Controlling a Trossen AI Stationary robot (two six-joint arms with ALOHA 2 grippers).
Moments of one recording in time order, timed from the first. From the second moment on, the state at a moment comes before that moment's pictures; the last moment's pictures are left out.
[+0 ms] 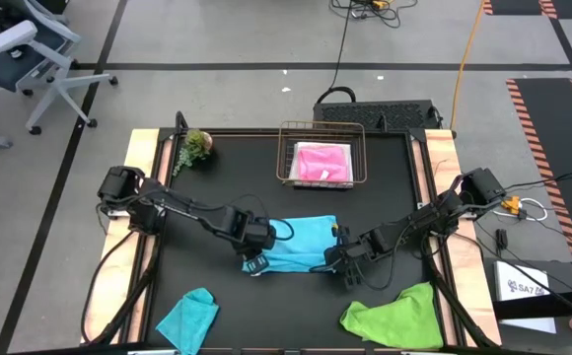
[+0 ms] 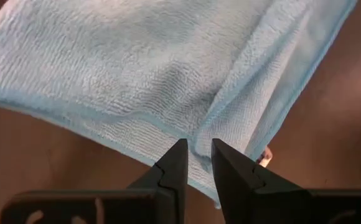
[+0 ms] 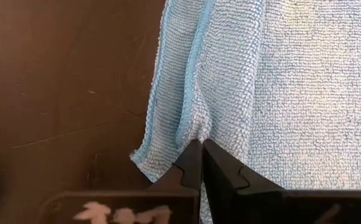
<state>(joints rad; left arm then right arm) -0.21 1.74 1.13 -0.71 0.09 -0.78 0.39 1.64 0.79 -0.26 0.14 0.20</state>
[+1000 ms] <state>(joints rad) -0.20 1.74 1.13 -0.71 0.09 -0.77 0.39 1.63 0.79 -0.26 0.16 0.21</state>
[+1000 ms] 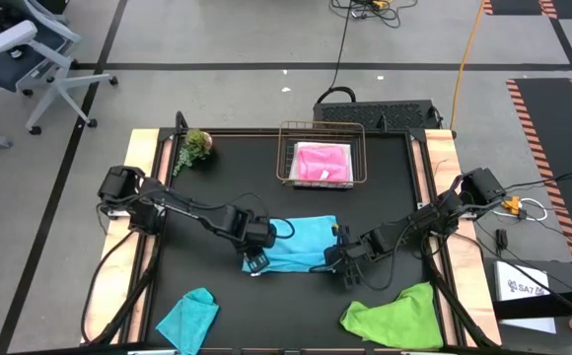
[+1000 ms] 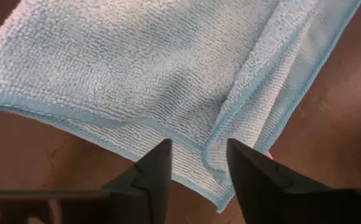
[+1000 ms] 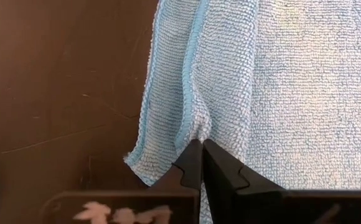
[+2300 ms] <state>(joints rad) -0.25 1.73 1.06 -0.55 0.08 -0.87 0.39 1.60 0.79 -0.26 0.18 0.25</state>
